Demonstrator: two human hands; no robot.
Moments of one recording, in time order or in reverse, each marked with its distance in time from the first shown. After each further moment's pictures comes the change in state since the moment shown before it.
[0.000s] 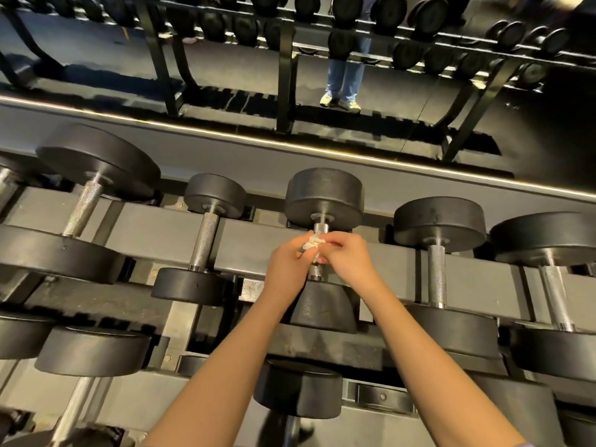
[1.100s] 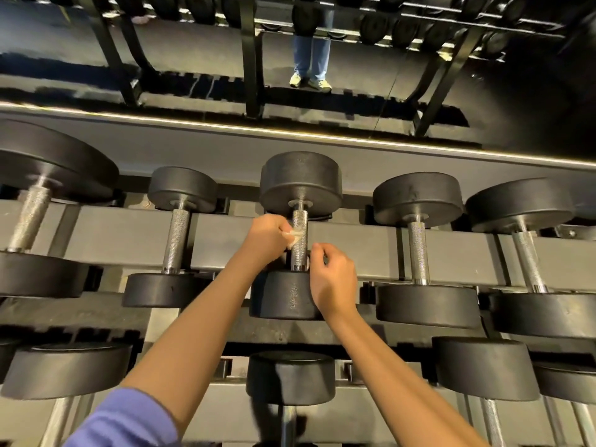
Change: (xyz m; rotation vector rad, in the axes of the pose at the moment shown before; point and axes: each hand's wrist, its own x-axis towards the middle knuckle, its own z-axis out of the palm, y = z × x) left_hand 0.060 -0.005 -0.004 0.415 -0.229 -0.090; right_hand -0.044 0.038 0.029 -0.123 0.397 -0.079
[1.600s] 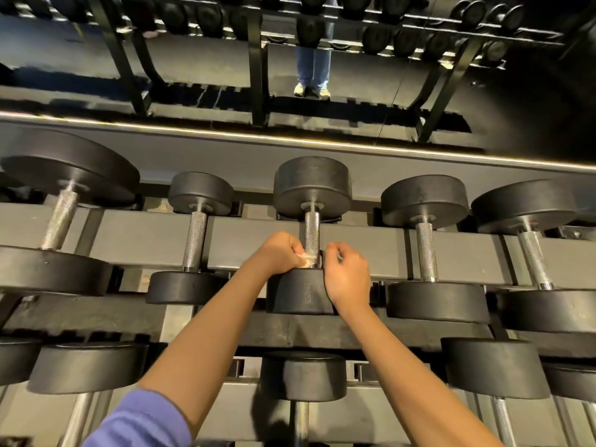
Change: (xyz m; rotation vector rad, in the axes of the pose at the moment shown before) left_hand -0.020 -0.012 -0.006 0.018 -0.271 0.006; right_hand 0.000 -0.003 -0.001 -0.102 0.029 0.055
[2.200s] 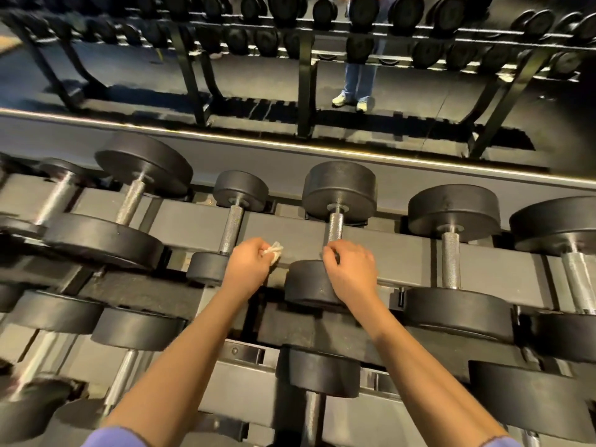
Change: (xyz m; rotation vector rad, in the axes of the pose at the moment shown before) left_hand -0.086 -0.052 -0.013 0.004 0.602 -0.054; right_hand 0.001 -0.005 -0.003 -0.259 -0.246 -0.353
